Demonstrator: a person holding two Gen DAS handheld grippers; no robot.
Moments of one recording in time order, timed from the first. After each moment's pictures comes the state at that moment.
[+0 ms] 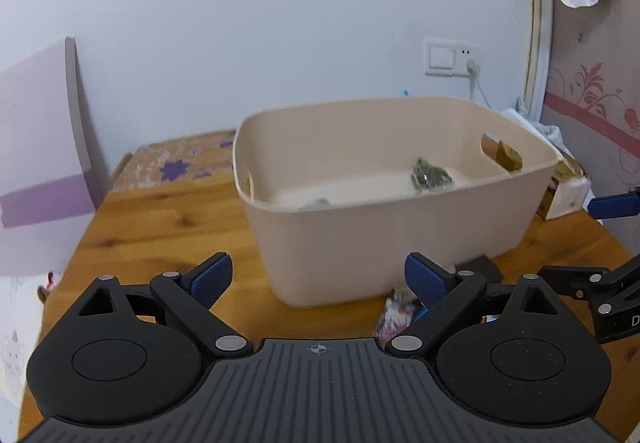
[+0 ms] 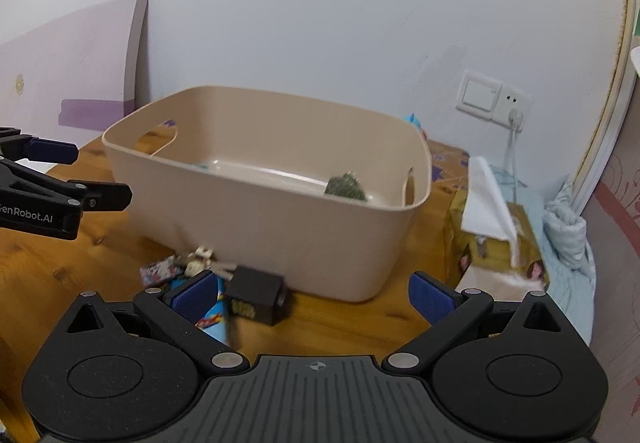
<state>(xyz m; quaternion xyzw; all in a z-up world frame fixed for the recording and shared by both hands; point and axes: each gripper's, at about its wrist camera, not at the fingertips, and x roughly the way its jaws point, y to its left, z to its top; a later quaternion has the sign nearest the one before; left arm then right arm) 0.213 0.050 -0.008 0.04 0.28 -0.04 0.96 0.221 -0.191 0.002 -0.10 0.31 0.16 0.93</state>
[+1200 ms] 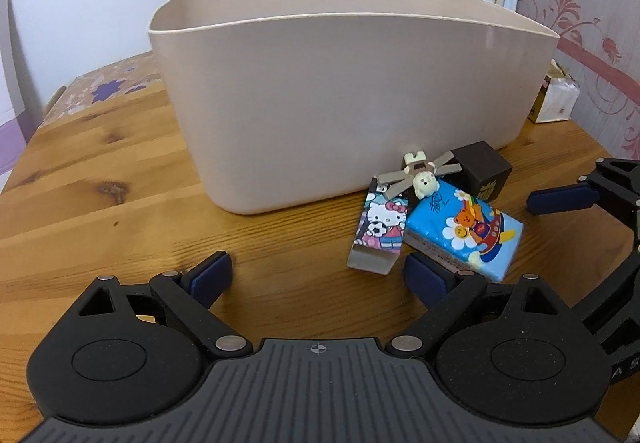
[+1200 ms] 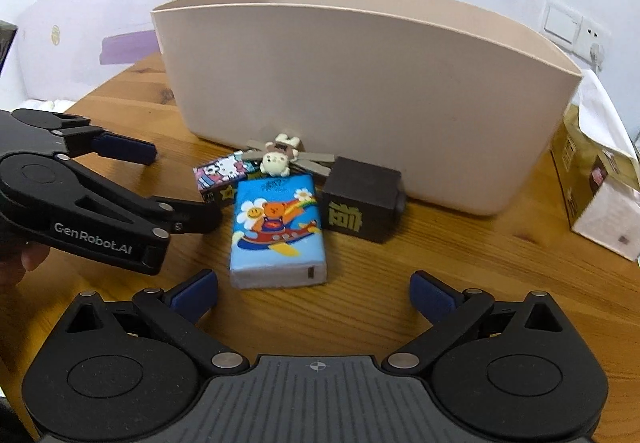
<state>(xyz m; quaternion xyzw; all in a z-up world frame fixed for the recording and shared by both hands) 0.246 0.052 -0.084 0.05 0.38 -0.11 0.92 0.222 -0.148 -0.075 -0.10 0.39 0.23 0.89</state>
